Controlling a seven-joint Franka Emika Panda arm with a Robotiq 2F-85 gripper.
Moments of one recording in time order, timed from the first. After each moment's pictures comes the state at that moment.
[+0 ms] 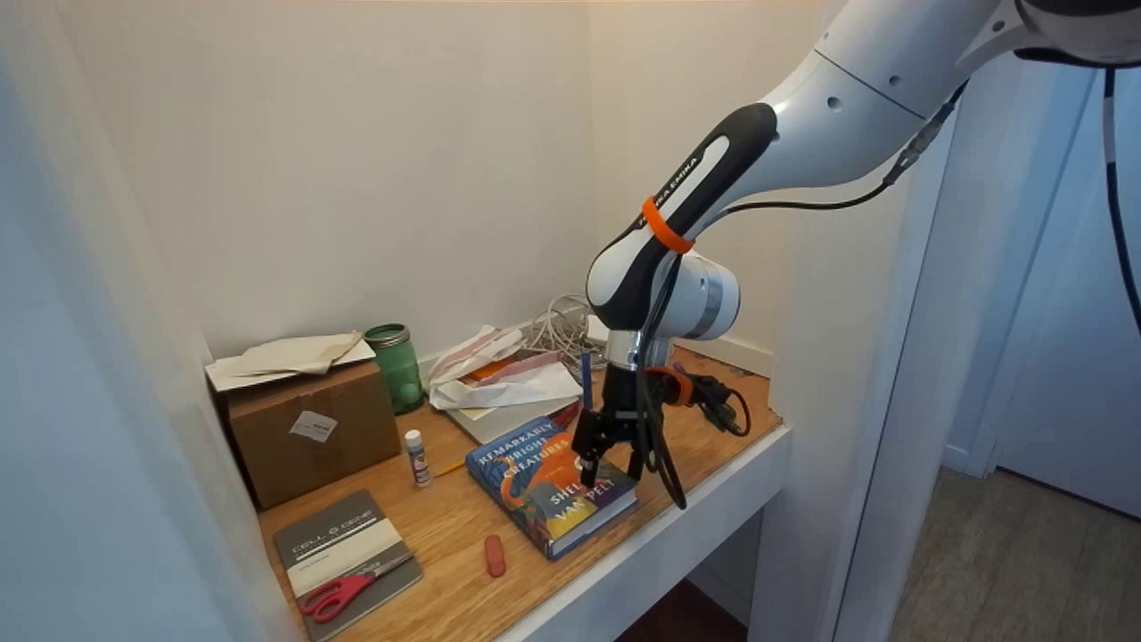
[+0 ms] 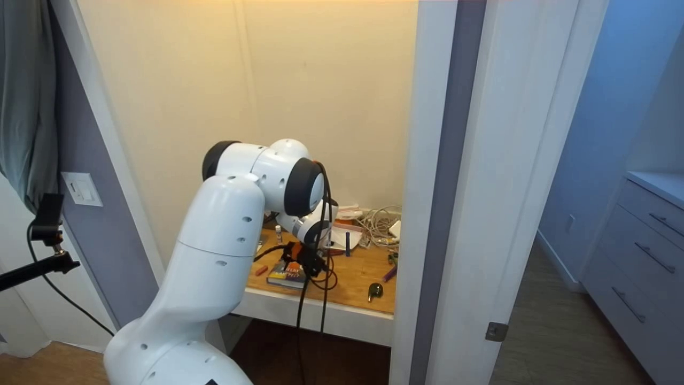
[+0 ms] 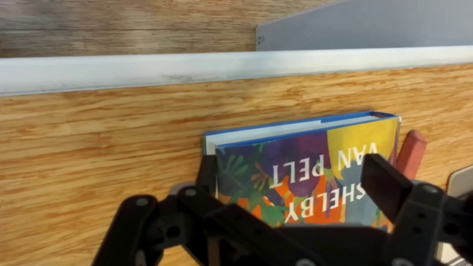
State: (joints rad) arm 0.07 0.59 0.32 -1.99 0.33 2.43 -0.24
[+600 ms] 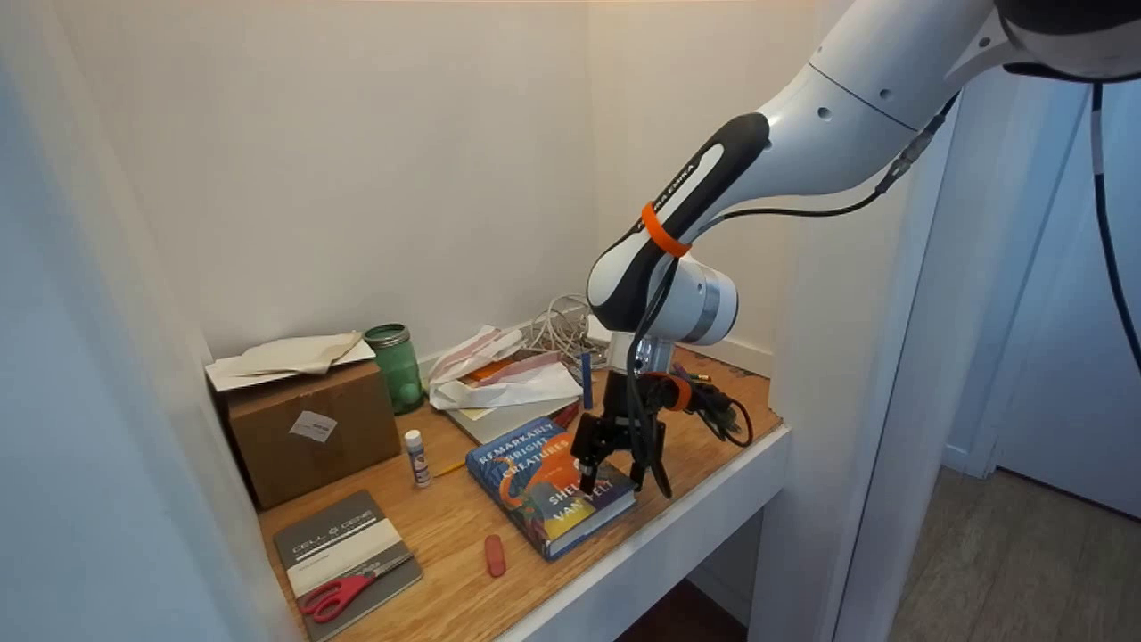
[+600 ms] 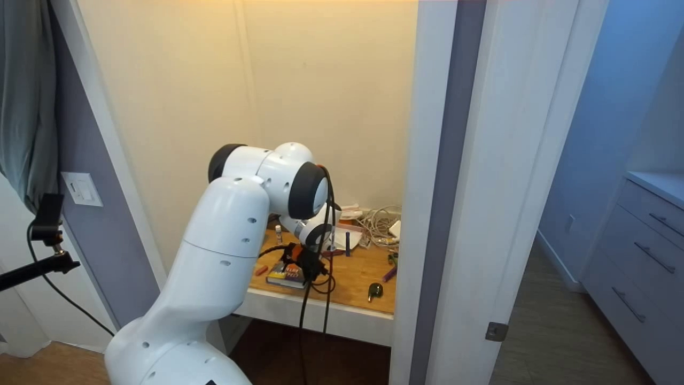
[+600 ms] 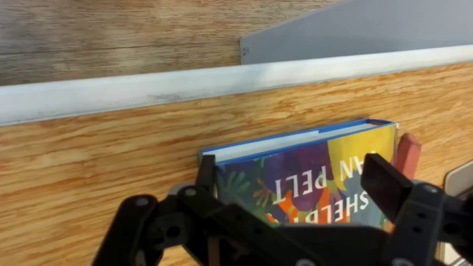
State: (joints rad) arm 0.06 0.62 0.32 -1.97 0.38 2.39 -0.24
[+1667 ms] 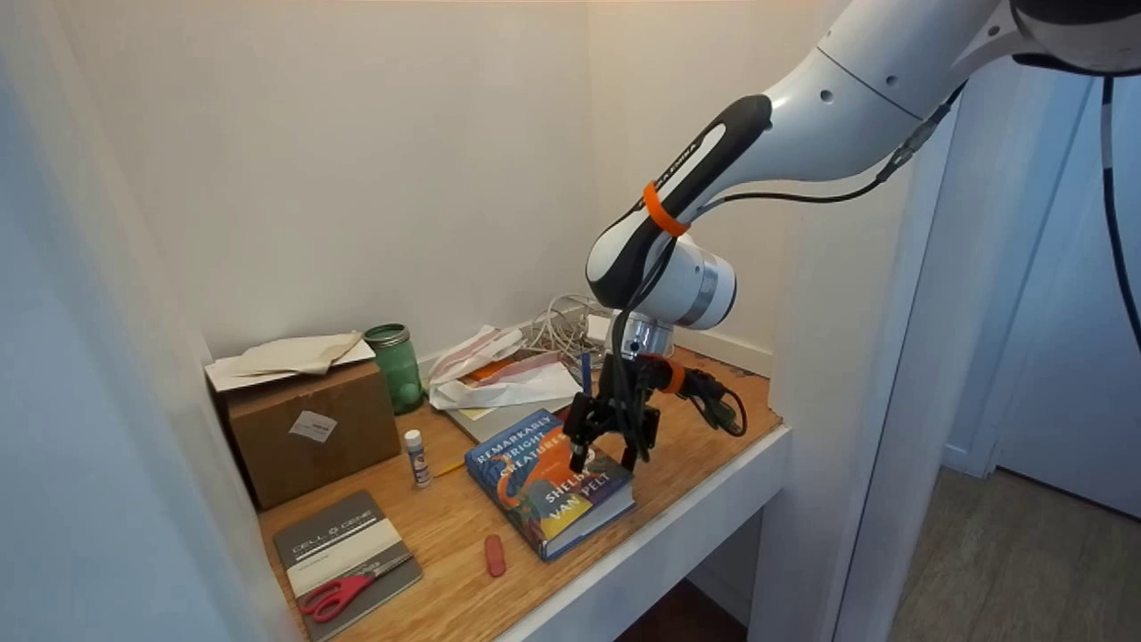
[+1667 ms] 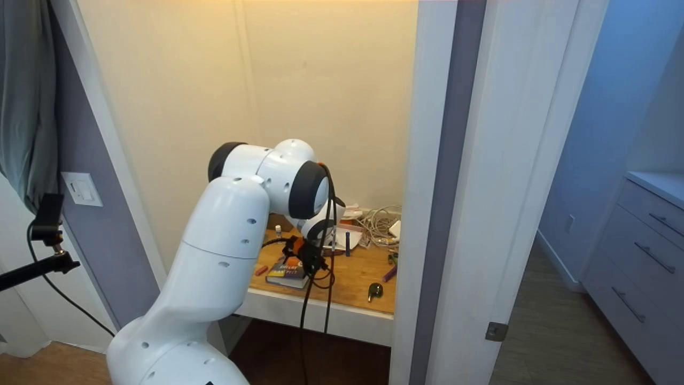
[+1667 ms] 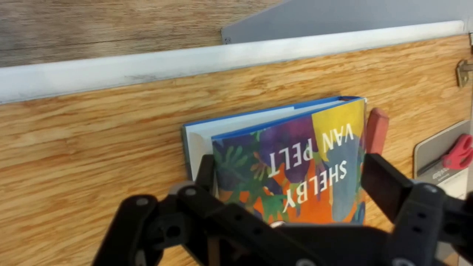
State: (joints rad) arm 0.03 0.60 0.34 -1.94 0.43 2.35 -0.24
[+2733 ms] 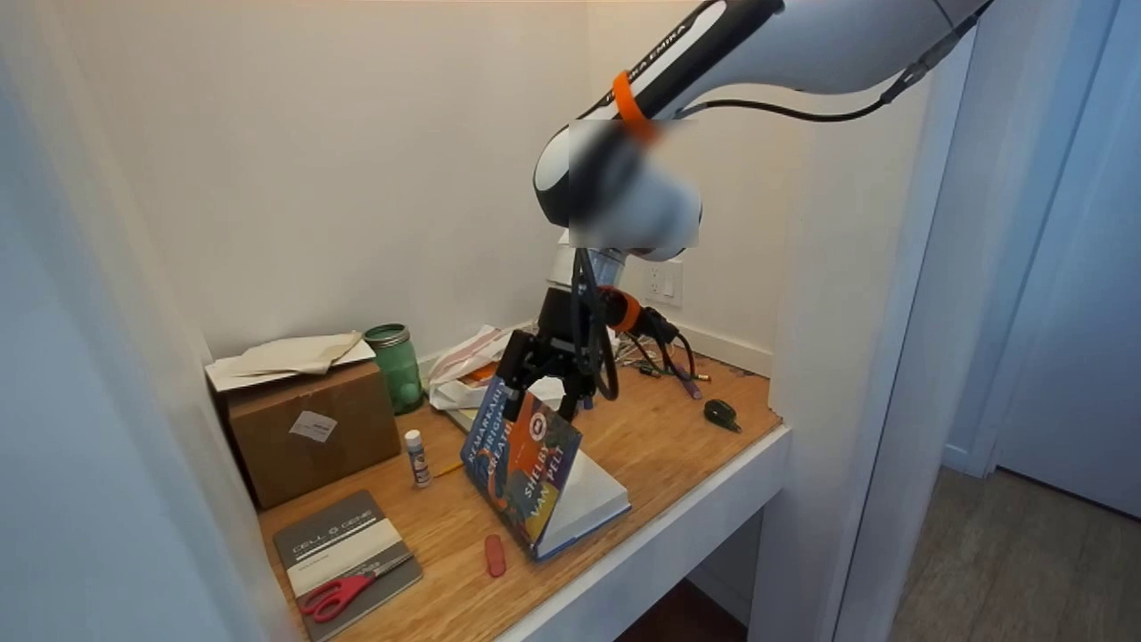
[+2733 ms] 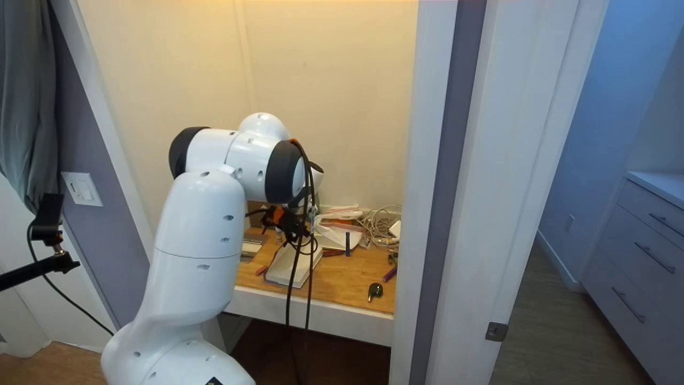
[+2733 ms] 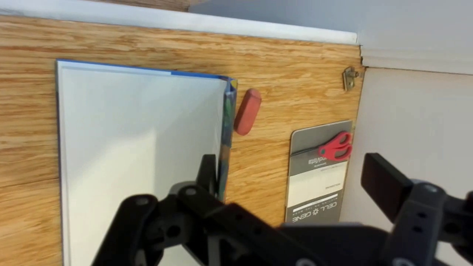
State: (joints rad) arm 0.11 0.45 0.40 -1.90 0.46 2.26 -0.25
